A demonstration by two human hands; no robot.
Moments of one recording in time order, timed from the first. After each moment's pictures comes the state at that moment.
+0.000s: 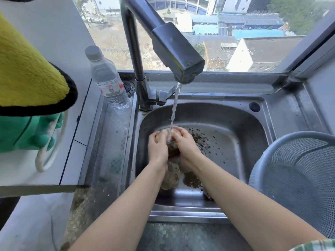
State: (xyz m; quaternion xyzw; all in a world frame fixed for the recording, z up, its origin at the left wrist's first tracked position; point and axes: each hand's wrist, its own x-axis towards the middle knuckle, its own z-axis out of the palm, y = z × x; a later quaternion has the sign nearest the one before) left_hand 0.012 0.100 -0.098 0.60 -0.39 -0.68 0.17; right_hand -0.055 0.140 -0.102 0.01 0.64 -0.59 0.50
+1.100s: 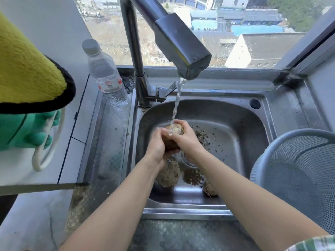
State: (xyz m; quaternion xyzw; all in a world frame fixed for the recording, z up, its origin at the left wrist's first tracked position) left_hand 0.015 0.093 -0.088 0.56 -0.29 -0.77 0.12; right_hand -0.069 0.141 -0.117 -0.14 0.71 -0.52 0.45
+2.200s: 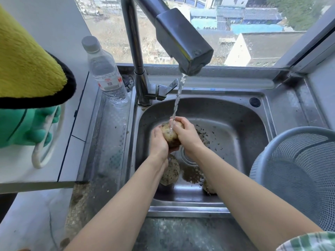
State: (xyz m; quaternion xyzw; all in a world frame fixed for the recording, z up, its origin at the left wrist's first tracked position) left_hand 0.009 0.097 -0.098 0.58 -0.28 -0.74 0.17; right_hand -0.069 0.140 -0.098 -0.14 0.71 -0.53 0.43
